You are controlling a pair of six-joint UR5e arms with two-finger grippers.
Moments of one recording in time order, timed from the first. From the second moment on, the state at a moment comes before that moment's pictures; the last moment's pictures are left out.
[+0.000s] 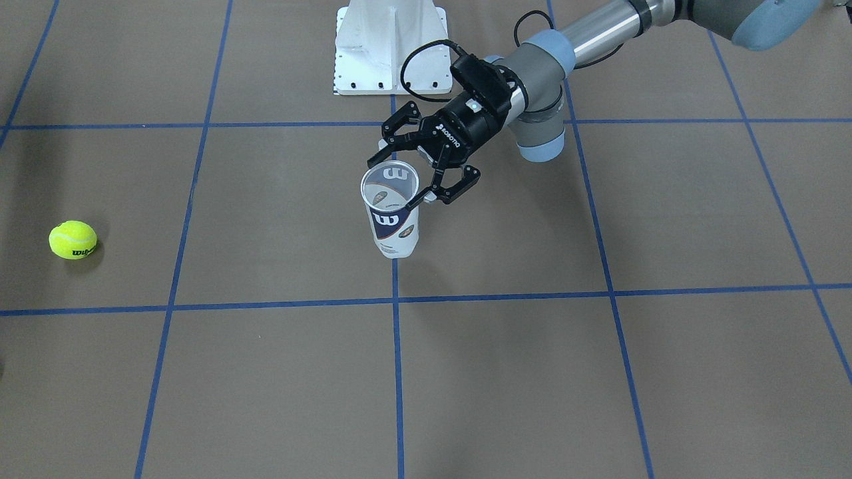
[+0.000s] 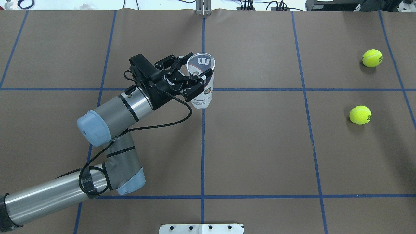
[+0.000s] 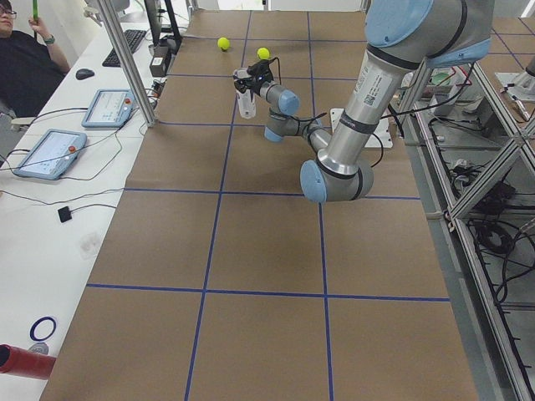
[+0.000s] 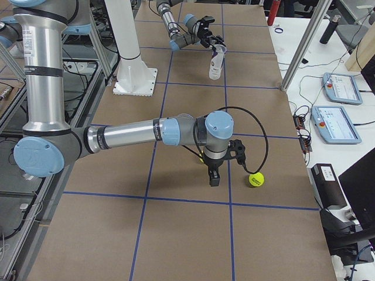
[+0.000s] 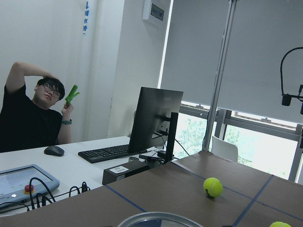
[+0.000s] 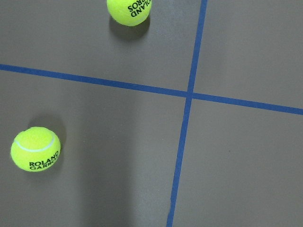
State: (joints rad) left arm -0.48 -2.20 -1.40 -3.22 -1.26 -0.52; right arm 1.55 -1.59 1.79 -1.72 2.34 -0.10
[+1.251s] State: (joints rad) left arm -0.49 -2.19 -1.28 -3.32 -1.19 -0.52; right arm 1.55 -1.59 1.79 -1.72 2.34 -0.10
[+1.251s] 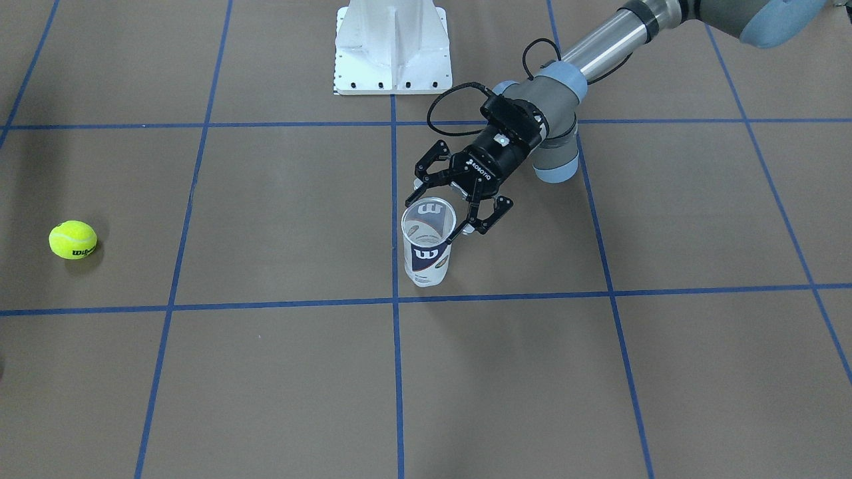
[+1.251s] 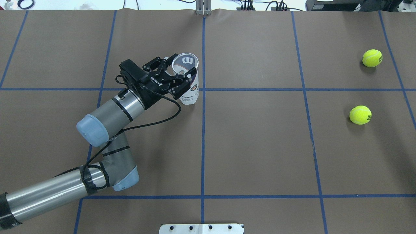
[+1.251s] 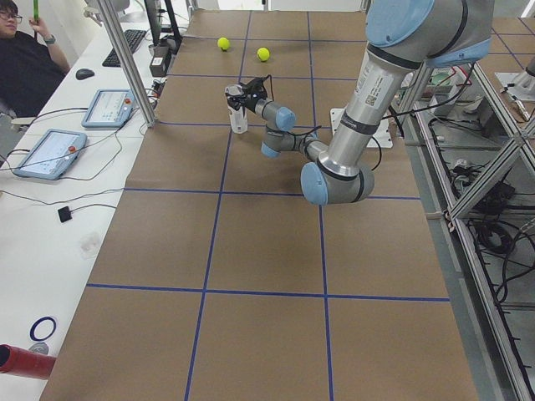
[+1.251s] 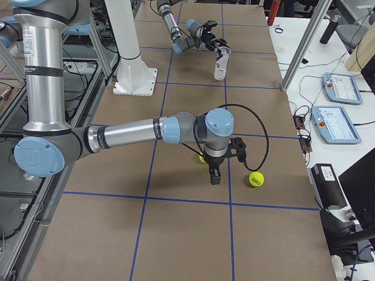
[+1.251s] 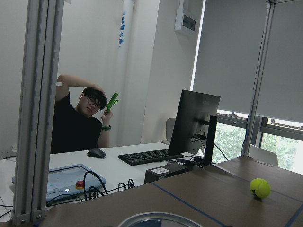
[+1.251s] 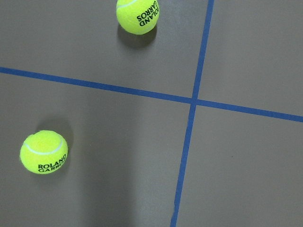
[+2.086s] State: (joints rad) left arm -0.46 -2.19 -1.27 -3.34 -1.19 -0.52; right arm 1.55 -1.59 1.79 -1.72 2.34 -0.10
